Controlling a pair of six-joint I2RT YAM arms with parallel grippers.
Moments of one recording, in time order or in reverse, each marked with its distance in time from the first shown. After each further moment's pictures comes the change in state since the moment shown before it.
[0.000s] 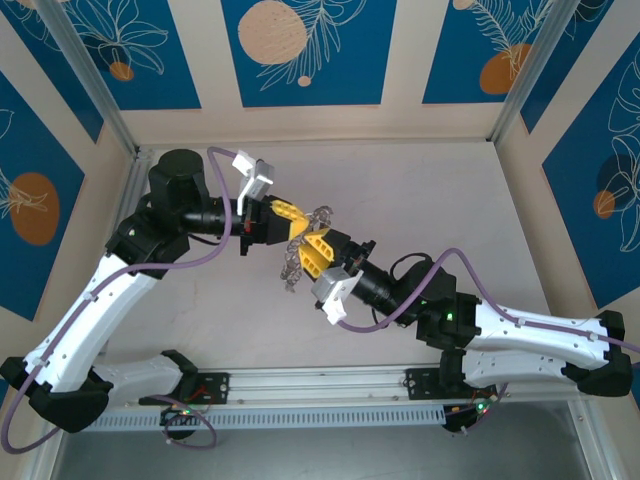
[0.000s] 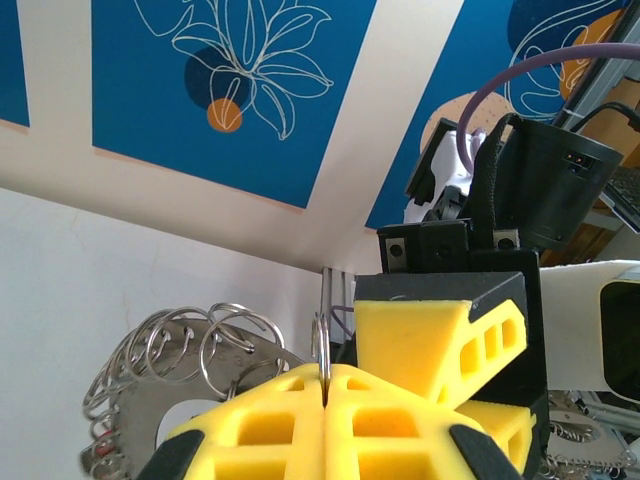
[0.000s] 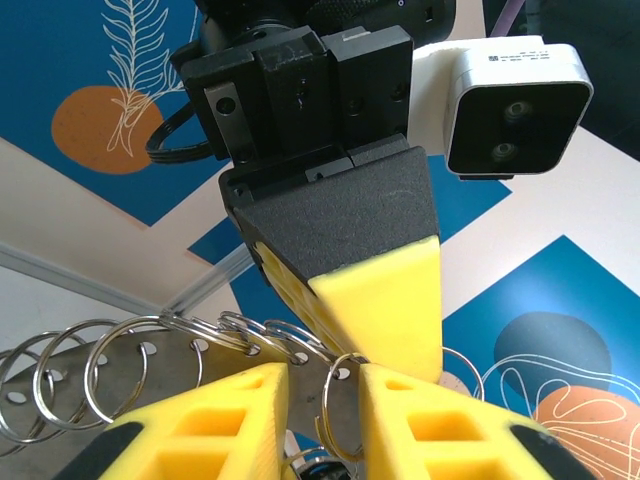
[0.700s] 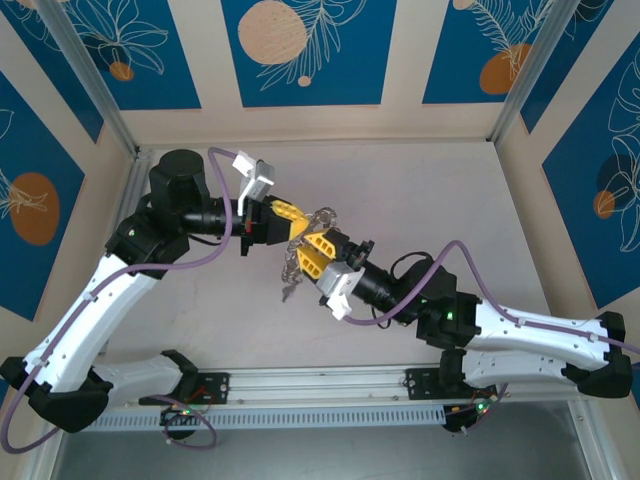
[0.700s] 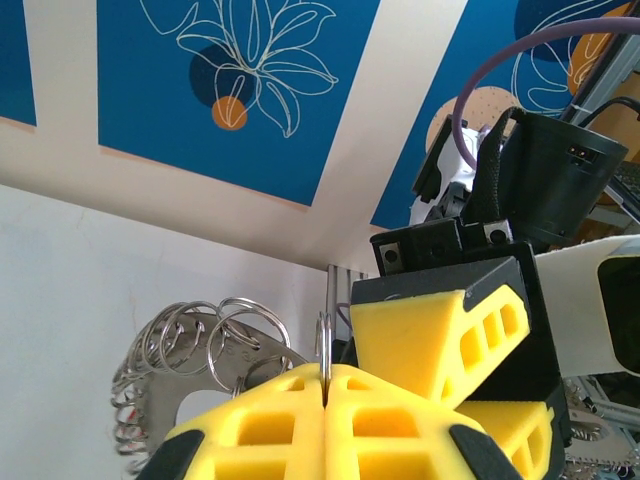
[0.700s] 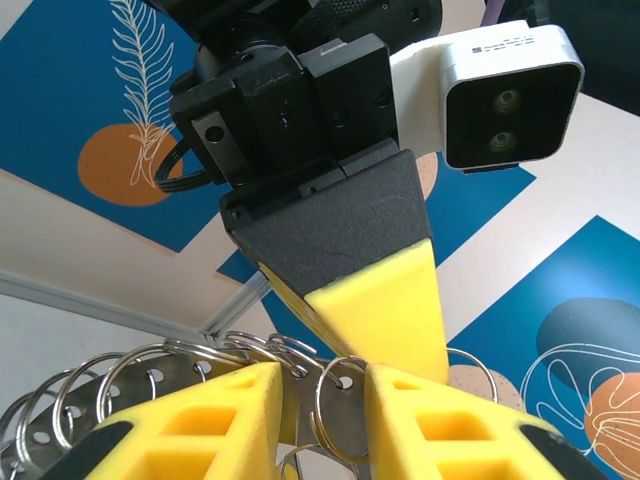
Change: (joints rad) left arm -0.004 0.000 0.002 -0.014 -0.014 0.016; right arm -0.007 0.000 -0.002 0.002 -0.041 0.129
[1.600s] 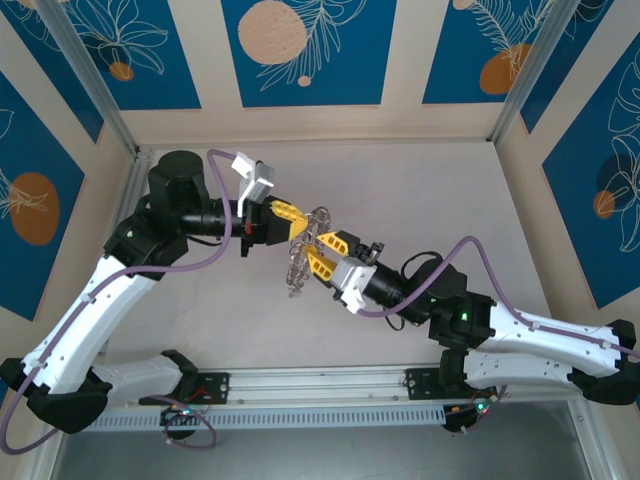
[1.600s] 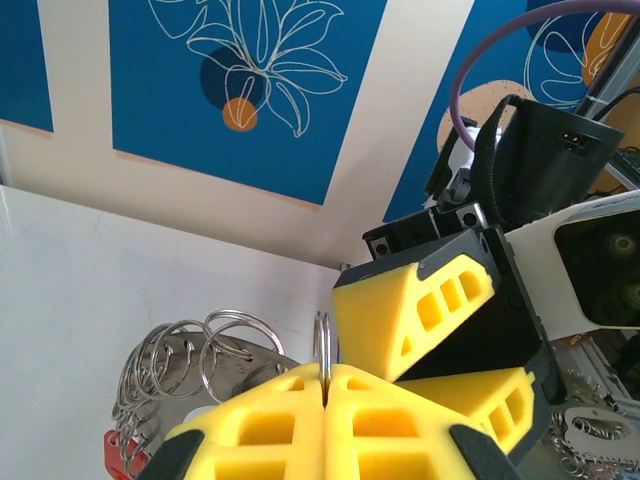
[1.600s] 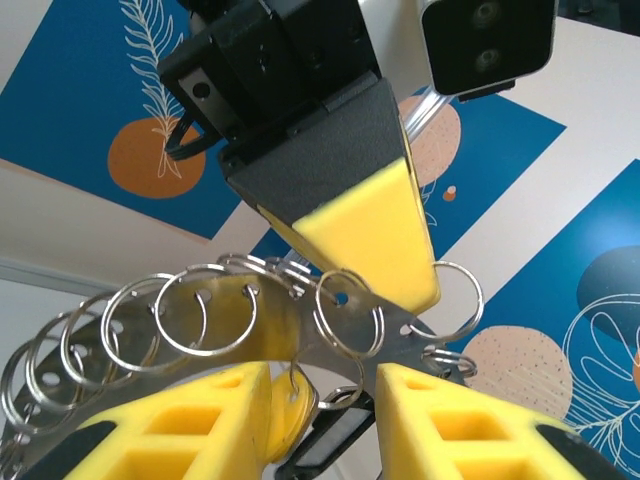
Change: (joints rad) left arm -0.006 -0.006 0.004 -0.016 -0.030 0.034; right arm -0.031 -0.072 -0.011 -0.116 -0.025 0.144
